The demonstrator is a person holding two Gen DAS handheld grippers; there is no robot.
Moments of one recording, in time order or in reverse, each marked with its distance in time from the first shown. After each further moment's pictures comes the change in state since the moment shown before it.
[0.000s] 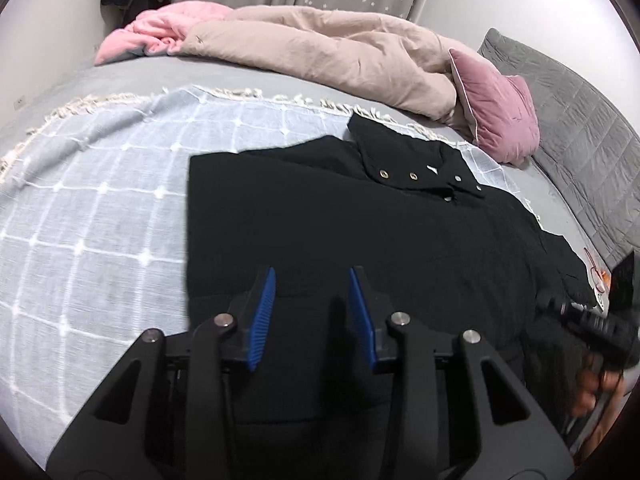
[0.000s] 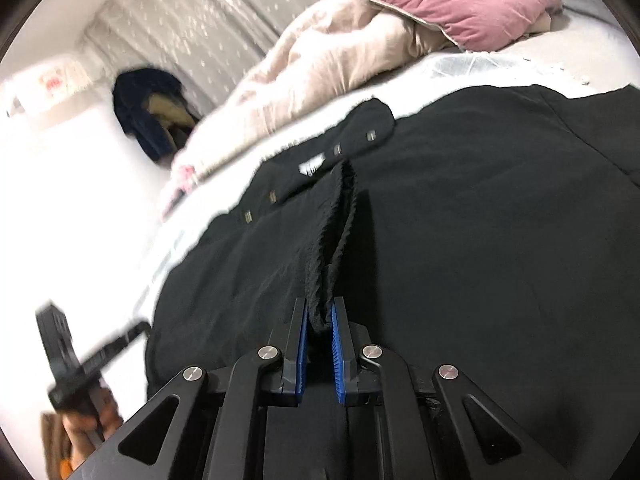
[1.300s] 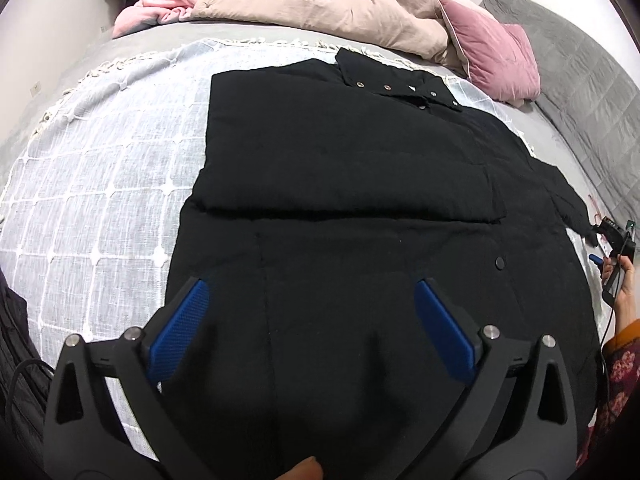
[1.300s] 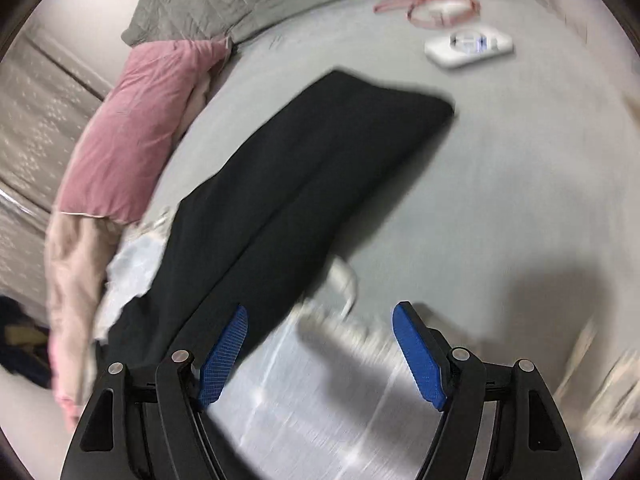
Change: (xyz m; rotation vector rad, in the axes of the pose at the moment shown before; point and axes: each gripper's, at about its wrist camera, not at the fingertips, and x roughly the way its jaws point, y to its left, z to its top) left arm -0.086 -0.029 -0.078 0.038 0.157 0.086; right arm -0.196 -0.339 0.047 0.711 -0.275 -0.535
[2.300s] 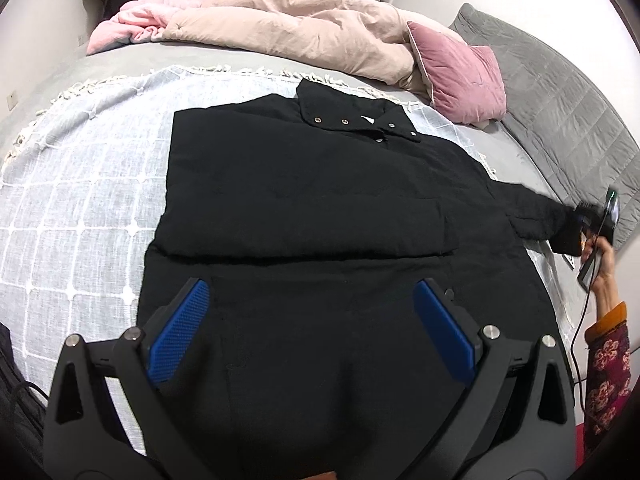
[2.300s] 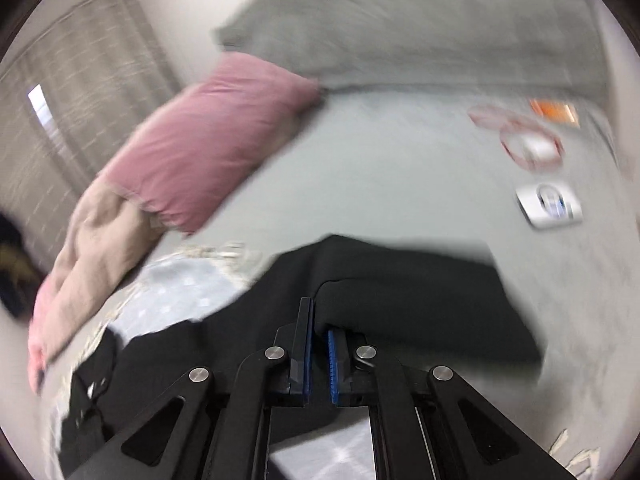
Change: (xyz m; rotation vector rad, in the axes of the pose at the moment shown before) left arm -0.016 -0.018 0.026 0.005 -0.063 -0.122; right arm -0.054 0.130 0.004 -0.354 -0.224 0.079
